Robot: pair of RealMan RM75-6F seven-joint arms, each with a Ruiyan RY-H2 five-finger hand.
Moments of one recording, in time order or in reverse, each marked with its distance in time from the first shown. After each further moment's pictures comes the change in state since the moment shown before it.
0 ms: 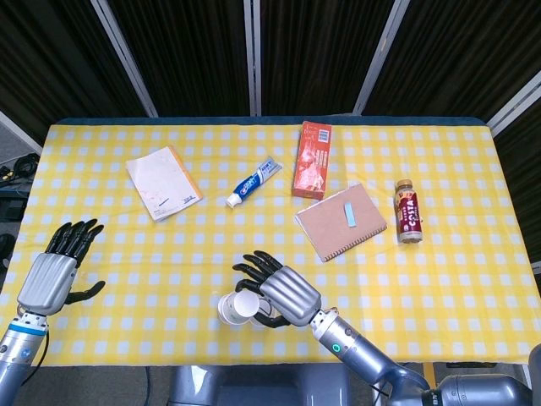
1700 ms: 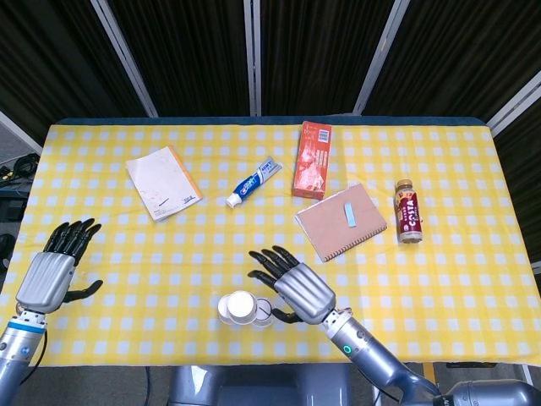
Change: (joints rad) left arm -0.003 0.002 -0.005 0.006 -0.033 -0.028 0.009; right arm -0.028 0.079 -0.050 -0.055 0.047 0.088 -0.152
